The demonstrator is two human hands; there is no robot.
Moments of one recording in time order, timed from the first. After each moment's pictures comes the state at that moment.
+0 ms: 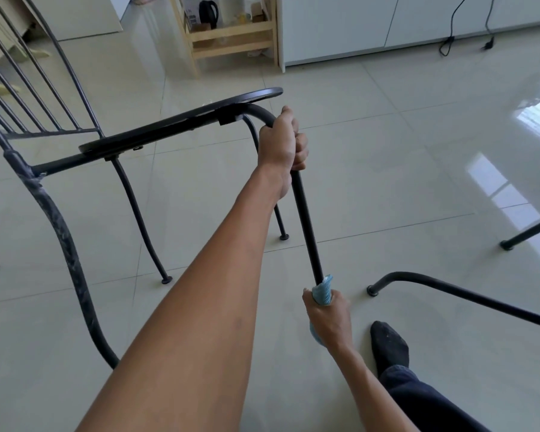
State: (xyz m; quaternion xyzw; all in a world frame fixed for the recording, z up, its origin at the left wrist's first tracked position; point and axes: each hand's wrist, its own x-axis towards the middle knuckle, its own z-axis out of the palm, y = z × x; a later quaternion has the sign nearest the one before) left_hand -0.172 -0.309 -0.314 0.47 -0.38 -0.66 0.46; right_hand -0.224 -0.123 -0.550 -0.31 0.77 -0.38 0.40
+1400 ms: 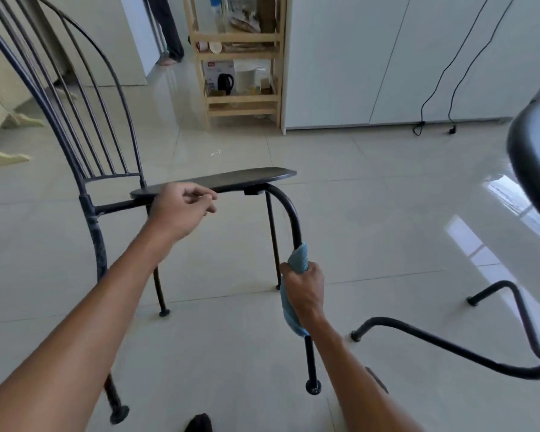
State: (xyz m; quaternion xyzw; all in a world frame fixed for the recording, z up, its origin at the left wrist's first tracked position) left_hand 0.001 -0.248 -0.238 0.63 -0.59 -0.35 0.36; right_hand -0.192 -0.181 -0.385 -0.34 0.69 -0.49 0.41
